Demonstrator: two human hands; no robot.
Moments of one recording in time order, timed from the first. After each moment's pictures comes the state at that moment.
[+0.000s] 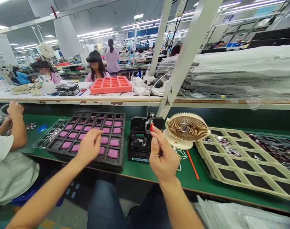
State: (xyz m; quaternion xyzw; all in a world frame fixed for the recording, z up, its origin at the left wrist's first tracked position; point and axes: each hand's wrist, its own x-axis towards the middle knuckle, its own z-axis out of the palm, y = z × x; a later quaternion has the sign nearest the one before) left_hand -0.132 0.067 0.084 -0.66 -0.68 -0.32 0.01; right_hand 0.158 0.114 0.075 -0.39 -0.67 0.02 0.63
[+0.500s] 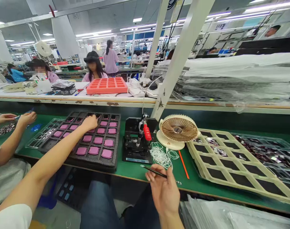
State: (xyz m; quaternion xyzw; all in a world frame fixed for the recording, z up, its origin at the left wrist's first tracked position) left_hand -0.180 0.223 0.089 -0.50 -0.78 -0.32 -0.22; right_hand 0.201 0.065 -0.010 -0.32 -0.24 0.67 0.63
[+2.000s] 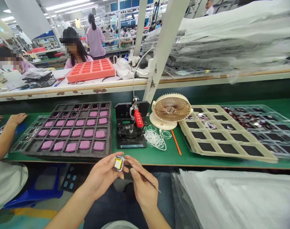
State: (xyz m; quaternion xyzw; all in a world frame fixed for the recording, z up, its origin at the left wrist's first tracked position) left_hand -0.006 0.009 0.033 -0.23 -0.35 -0.52 -0.75; right_hand 0.152 0.016 -0.042 -0.26 -0.46 0.48 0.70
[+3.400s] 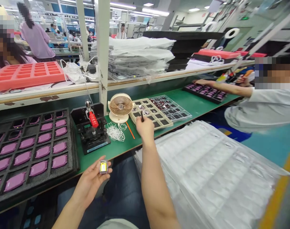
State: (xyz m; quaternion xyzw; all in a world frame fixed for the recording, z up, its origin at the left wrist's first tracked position) left_hand 0.039 0.019 -0.018 -0.16 -0.37 -0.42 -0.81; right_hand 0.340 0.159 0.032 -0.85 -0.43 0.09 0.29
